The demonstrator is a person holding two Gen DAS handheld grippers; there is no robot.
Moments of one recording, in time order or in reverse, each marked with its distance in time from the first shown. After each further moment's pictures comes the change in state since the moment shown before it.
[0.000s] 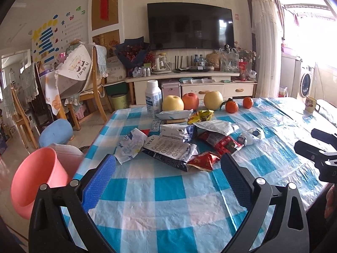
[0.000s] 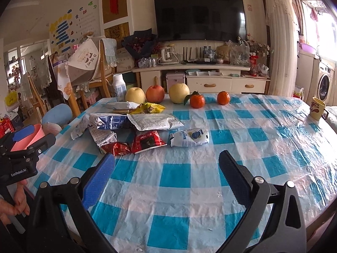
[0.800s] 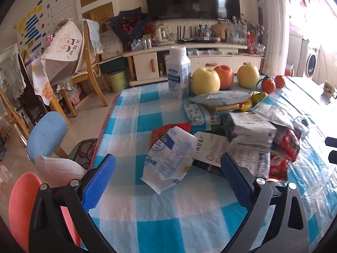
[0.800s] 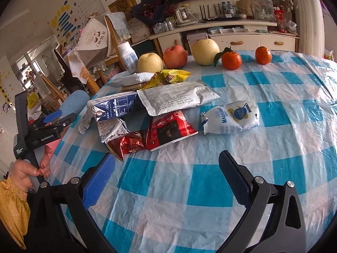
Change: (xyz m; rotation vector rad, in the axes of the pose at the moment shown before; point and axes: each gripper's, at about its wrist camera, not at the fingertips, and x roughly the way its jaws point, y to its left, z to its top) left arm 0.151 0.092 0.027 0.063 0.214 -0.029; right arm 0.112 -0.001 0.011 0.102 0.270 0.252
